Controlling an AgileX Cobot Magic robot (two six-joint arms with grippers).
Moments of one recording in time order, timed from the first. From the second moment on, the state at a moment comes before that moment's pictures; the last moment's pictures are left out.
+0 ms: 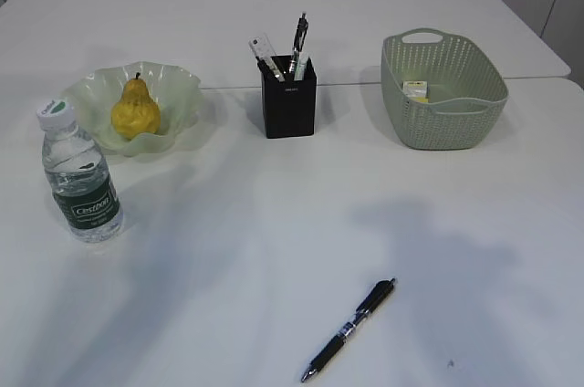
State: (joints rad) left arm -0.20 2.41 -2.69 -0.47 1.24 0.15; right arm 0.23 0.94 -1.09 -0.06 1.11 0.05
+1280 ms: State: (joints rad) left arm -0.26 2.22 -2.66 -0.25 1.26 0.00; right arm 0.23 0.94 -1.09 -0.02 1.11 0.05
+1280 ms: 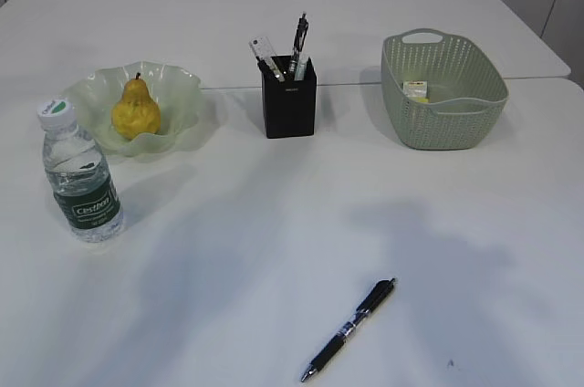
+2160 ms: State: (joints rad) left arm -0.36 1.95 -2.13 -0.15 1.26 0.01; right arm 0.23 0.94 -1.09 0.02 1.11 0.05
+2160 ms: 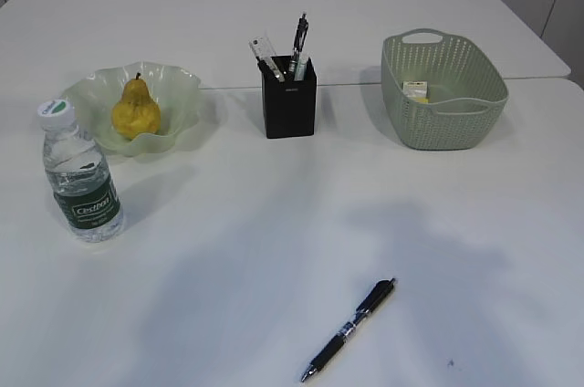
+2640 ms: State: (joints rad) left arm -0.39 1.75 -1.85 -0.14 1.26 0.02; right arm 0.23 0.94 -1.09 0.02 1.17 0.05
